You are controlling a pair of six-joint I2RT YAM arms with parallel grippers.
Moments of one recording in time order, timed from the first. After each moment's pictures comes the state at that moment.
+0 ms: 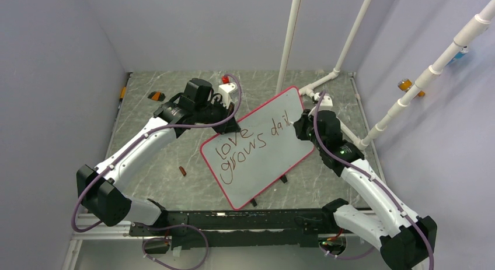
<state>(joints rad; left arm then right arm) -0.59 1.38 1.33 -0.59 0.50 -0.05 0.44 0.93 0.77 -0.27 0.17 0.35</state>
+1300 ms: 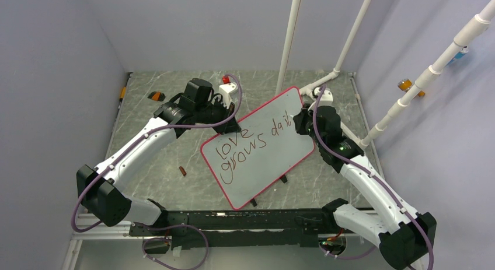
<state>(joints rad) -0.59 1.38 1.33 -0.59 0.50 -0.04 0.44 0.97 0.84 -0.25 0.19 0.33</state>
